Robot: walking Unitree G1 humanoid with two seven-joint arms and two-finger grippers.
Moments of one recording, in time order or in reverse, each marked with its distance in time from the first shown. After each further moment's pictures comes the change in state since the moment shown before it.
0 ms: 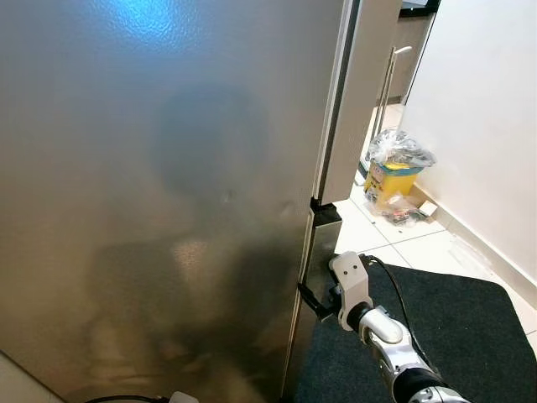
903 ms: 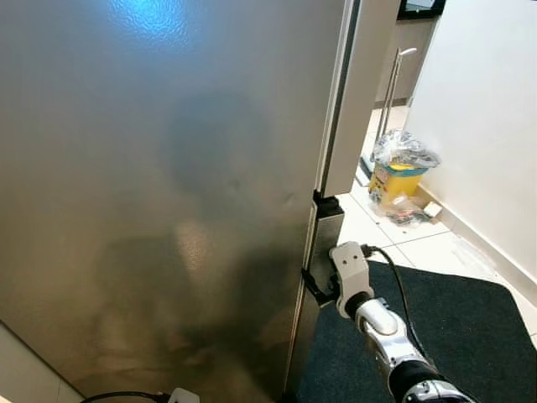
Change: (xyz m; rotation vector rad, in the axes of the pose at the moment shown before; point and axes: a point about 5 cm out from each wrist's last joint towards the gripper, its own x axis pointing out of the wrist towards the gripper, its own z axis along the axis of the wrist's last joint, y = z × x) left arm 0.000 0.000 0.001 0.001 -0.009 0.000; right arm 0.004 -0.012 0.010 -0.042 -0.022 -0.157
